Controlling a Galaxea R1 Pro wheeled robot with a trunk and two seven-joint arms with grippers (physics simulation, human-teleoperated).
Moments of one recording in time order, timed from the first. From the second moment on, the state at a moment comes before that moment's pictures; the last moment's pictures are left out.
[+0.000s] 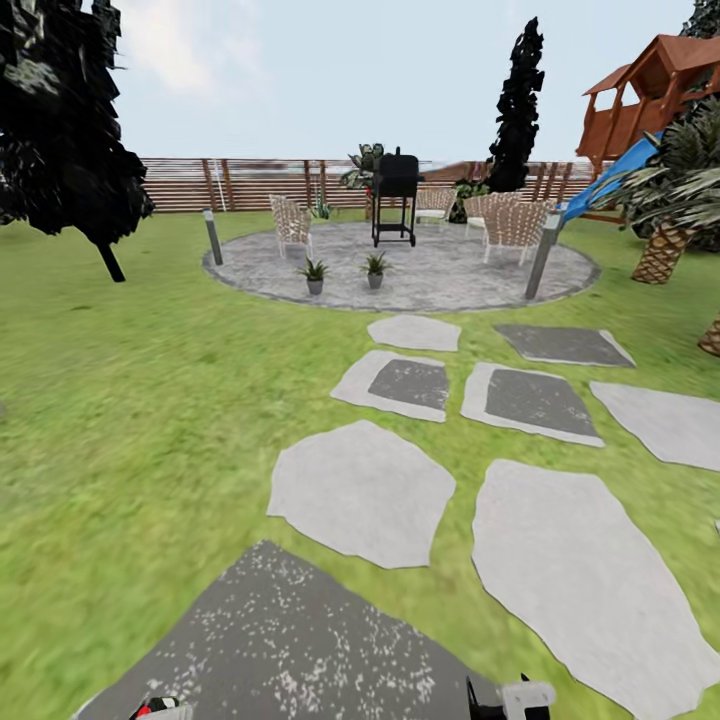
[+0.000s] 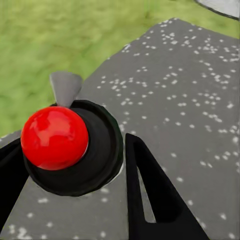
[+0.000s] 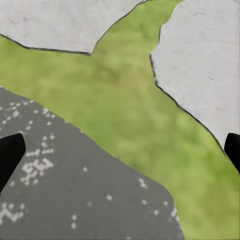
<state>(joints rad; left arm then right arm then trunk) -0.23 0.09 0.19 -0.23 -0.03 -0.63 0.03 -0.34 0.00 0.00 -0.09 0.19 -0.67 -0.20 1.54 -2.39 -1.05</state>
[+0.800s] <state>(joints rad) -0.23 0.09 0.19 -0.23 -0.03 -0.63 0.03 -0.34 0.01 0.00 -0.09 0.19 -0.67 -0.20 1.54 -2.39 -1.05</state>
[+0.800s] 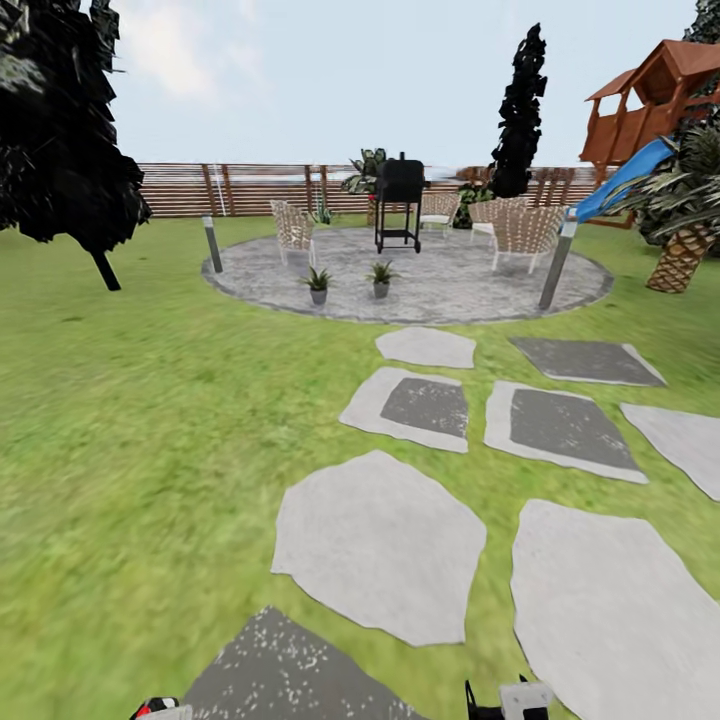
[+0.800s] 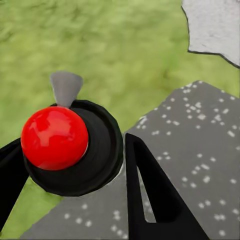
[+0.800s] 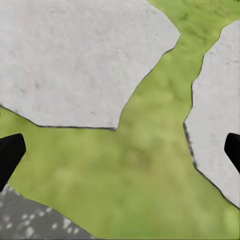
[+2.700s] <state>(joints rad) -0.23 0.09 0.19 -0.23 -0.03 -0.63 0.03 -0.34 0.01 0.00 -0.09 0.19 -0.67 -0.20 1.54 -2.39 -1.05</state>
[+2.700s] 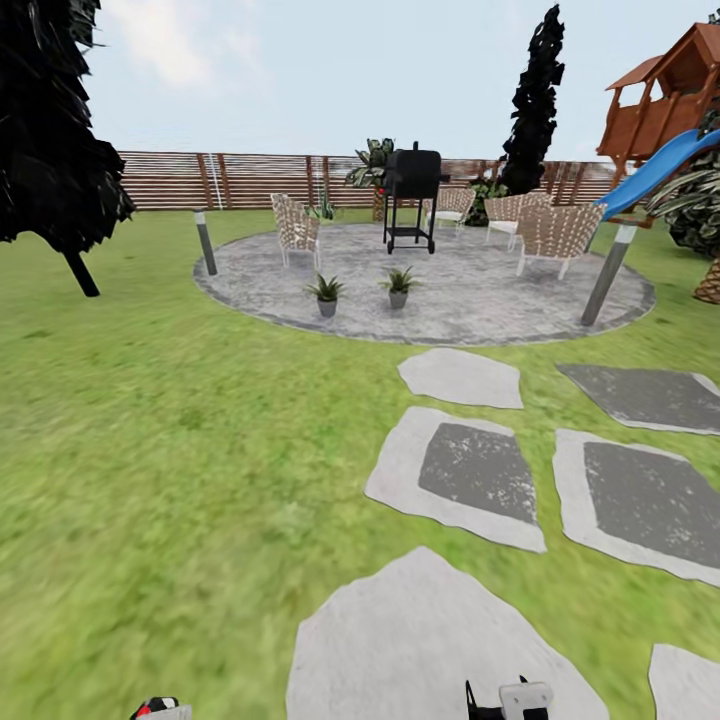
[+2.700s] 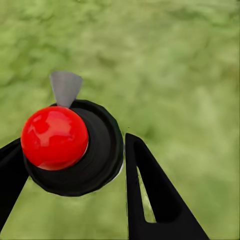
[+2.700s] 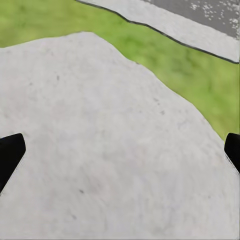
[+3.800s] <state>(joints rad) -0.23 0.09 0.19 -0.23 -0.03 -0.63 0.03 -0.34 0.00 0.00 -0.09 0.19 -0.67 -0.20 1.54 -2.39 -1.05</state>
